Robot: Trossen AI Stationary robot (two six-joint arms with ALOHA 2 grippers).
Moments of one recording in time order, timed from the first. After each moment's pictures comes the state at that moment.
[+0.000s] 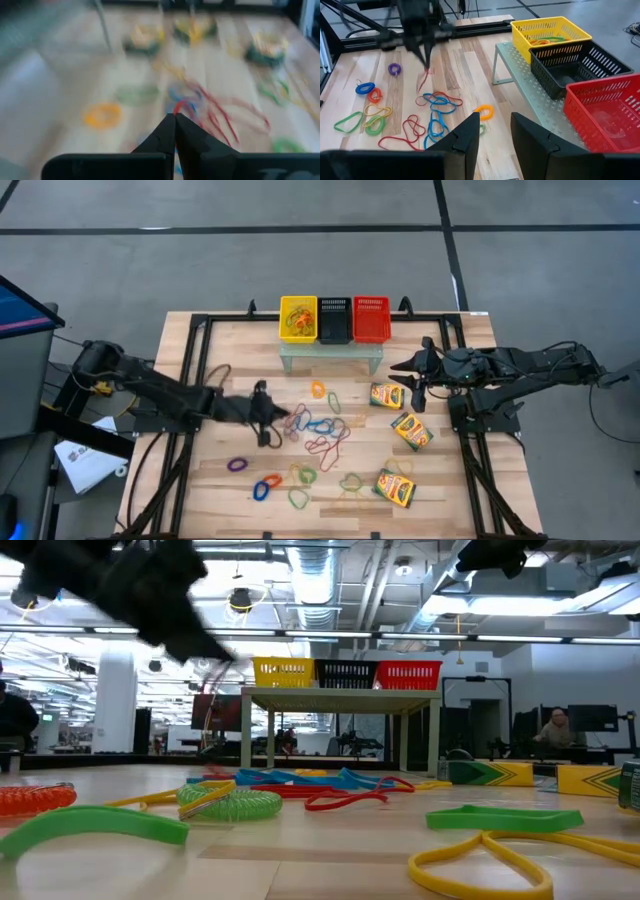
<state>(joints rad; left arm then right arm) -0.25 1.17 0.45 0.26 -0.39 -0.16 0.15 0.84 0.91 -0.57 0.39 0.18</state>
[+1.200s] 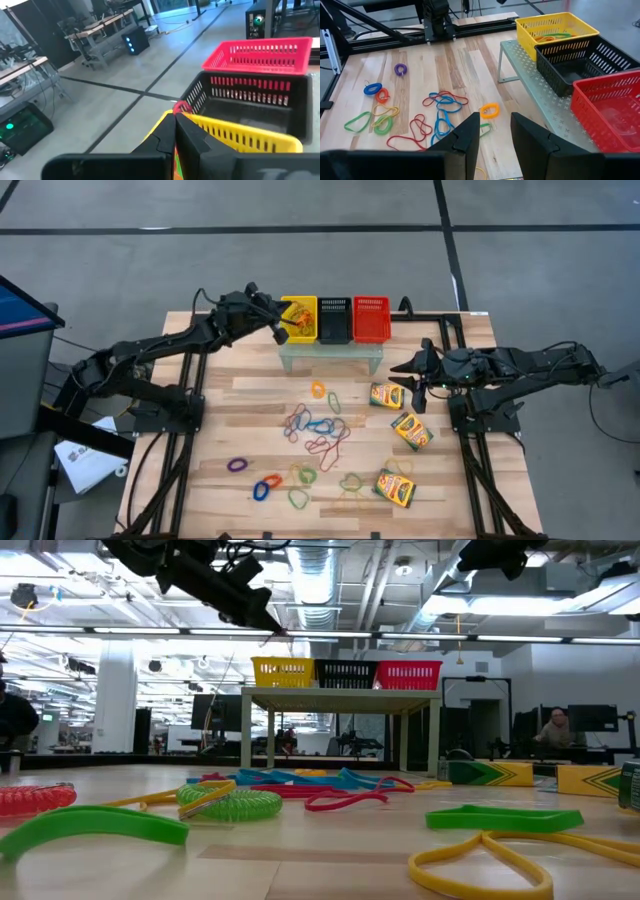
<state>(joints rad) 0.54 1.28 0.87 0.20 -0.18 0.30 0.15 0.84 0.91 -0.57 0.36 0.20</state>
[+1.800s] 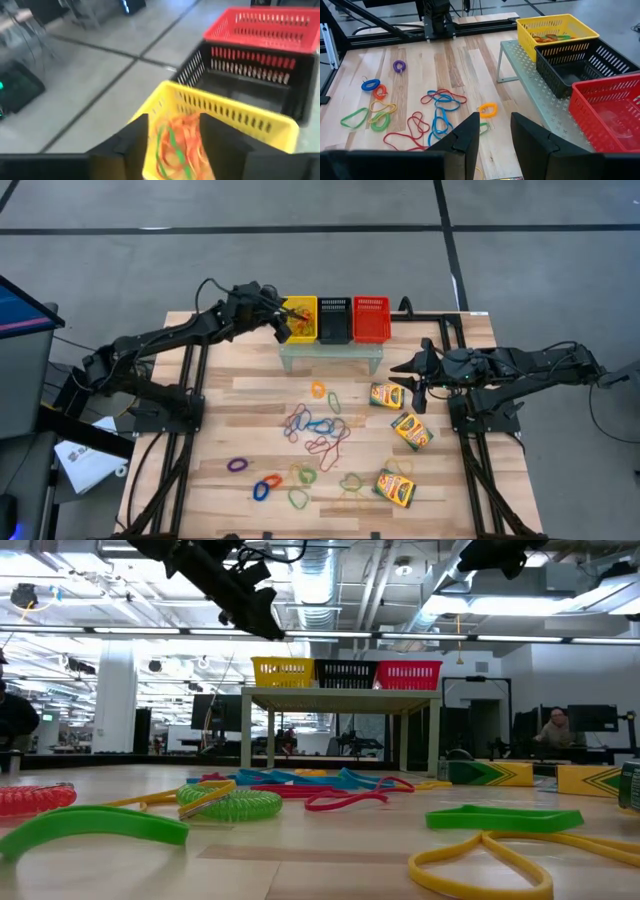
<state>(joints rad) 0.52 1.33 1.04 -0.14 -0.23 0.19 0.15 0.84 0.91 -0.58 0.36 0.18</state>
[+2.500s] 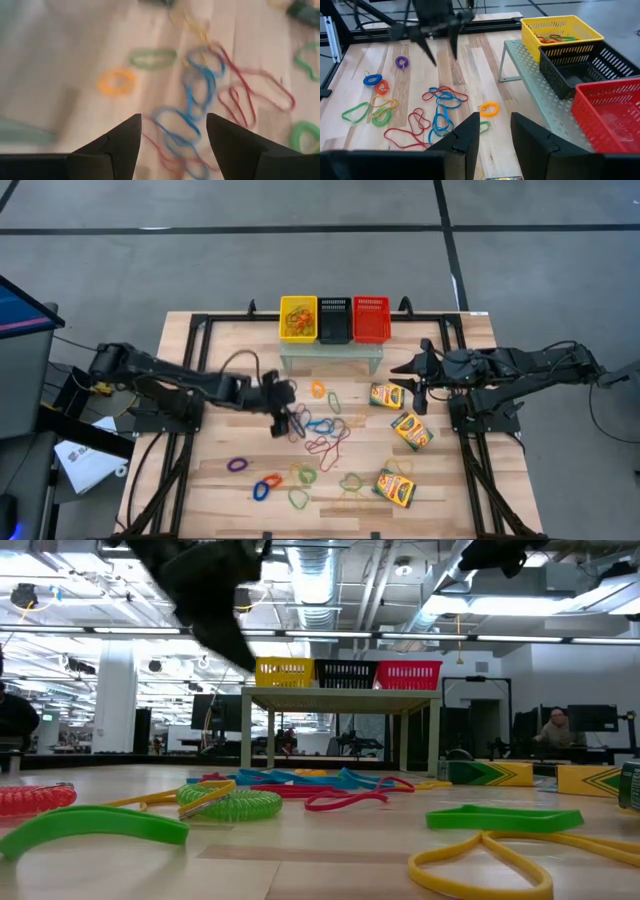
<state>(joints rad) -0.17 1.38 0.86 -0.35 -0.31 -0.29 0.16 0.84 0.91 -0.58 0.36 0.15</state>
